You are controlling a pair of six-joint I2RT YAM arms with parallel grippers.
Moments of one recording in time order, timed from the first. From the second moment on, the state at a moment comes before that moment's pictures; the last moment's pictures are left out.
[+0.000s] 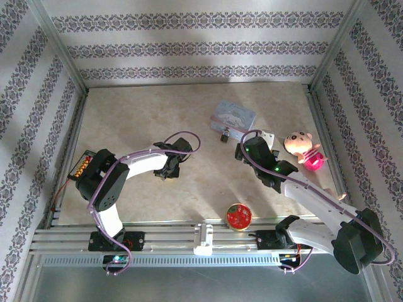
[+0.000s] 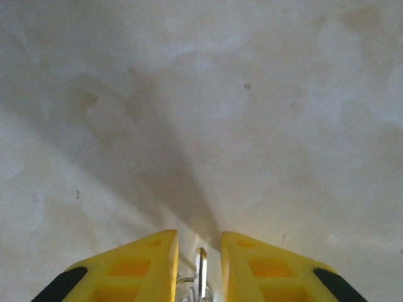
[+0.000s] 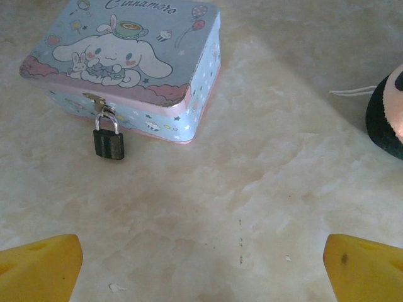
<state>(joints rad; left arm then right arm) -0.63 1.77 1.04 -0.74 -0.31 -0.60 0.56 1.09 0.69 -0.39 0.47 0.61</state>
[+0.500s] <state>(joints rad) -0.63 1.77 1.04 -0.73 -0.30 -0.62 0.55 1.09 0.69 -0.39 0.47 0.63</state>
